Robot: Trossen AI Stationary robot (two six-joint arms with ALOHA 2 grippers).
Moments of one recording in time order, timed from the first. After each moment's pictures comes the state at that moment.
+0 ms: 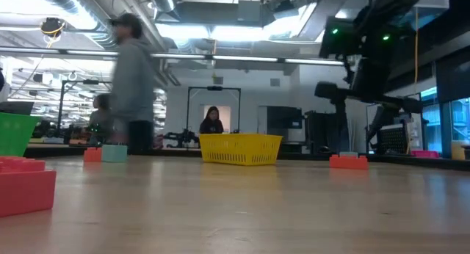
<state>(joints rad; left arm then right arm) -0.08 0.93 0.80 0.27 -0.22 -0.21 -0.23 1.39 0.78 -0.73 0.38 1.62</state>
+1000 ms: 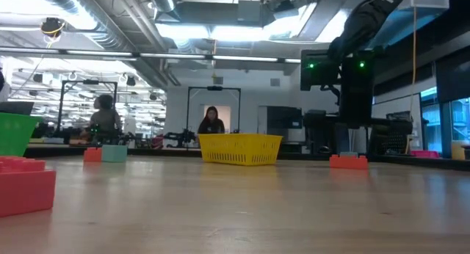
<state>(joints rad) -0.08 0.88 0.80 0.26 -0.22 -0.21 -0.23 1.67 0.85 -0.70 0.36 1.83</state>
